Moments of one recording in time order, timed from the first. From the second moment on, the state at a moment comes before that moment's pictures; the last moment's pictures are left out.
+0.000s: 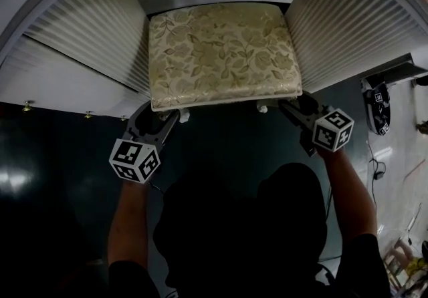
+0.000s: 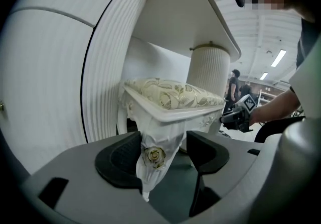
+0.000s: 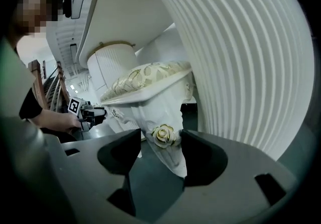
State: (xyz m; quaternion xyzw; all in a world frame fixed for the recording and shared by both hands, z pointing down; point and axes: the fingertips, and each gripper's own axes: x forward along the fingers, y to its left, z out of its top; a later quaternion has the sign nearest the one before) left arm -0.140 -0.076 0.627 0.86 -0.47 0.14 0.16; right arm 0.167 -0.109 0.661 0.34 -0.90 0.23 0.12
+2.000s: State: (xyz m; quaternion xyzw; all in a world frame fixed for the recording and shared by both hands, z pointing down) left arm -0.150 -0.087 0.534 0.88 -0.41 0.06 0.22; right arm 0.163 -0.139 0.557 0.30 -0.91 0.28 0.07
